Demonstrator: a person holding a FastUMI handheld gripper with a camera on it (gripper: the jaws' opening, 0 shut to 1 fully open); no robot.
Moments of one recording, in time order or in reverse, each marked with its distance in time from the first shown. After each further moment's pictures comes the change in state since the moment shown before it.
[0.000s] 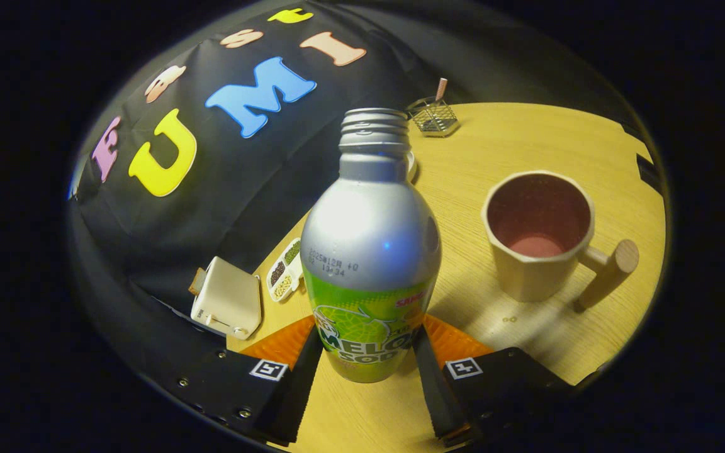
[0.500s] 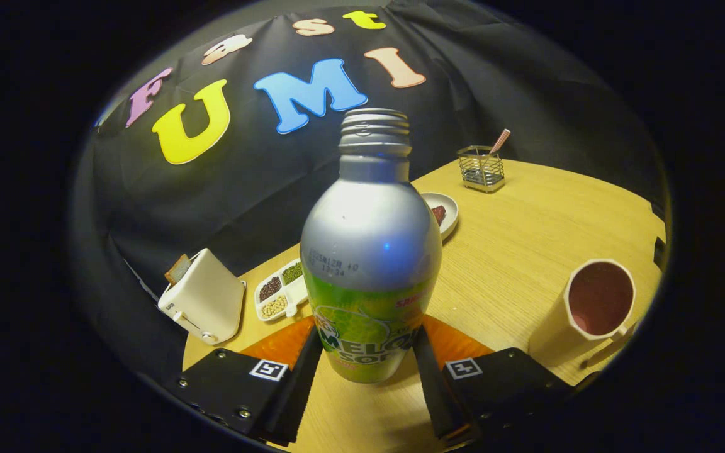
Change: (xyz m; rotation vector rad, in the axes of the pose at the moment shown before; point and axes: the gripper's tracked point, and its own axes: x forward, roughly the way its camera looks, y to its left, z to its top) arm 0.049 0.029 0.039 -0.244 -0.154 -0.037
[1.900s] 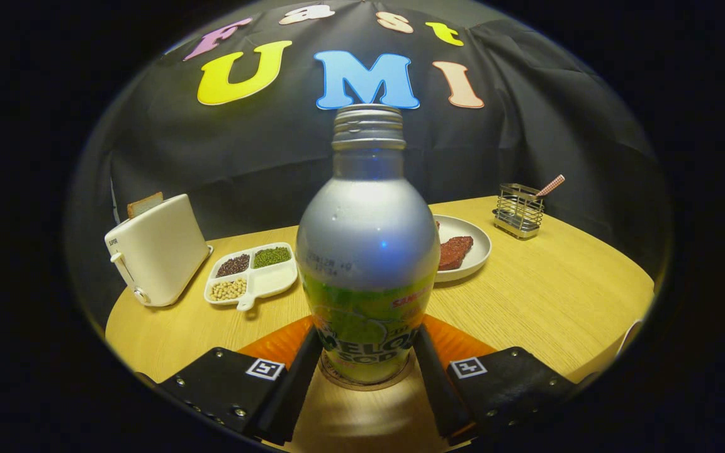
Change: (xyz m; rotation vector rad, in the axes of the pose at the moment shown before) arm 0.078 -0.008 -0.013 -0.317 -0.051 -0.030
